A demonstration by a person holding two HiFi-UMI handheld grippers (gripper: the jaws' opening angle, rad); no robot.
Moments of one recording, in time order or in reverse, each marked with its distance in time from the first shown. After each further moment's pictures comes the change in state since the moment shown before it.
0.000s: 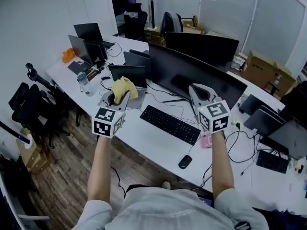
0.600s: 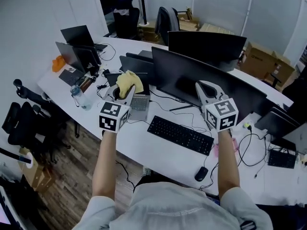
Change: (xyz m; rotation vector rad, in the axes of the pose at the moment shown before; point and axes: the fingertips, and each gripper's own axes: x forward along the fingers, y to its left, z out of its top) left arm 0.133 0.099 -0.025 0.017 -0.037 -0.106; right arm 0.125 -0.040 -0.020 0.029 0.028 -0.106
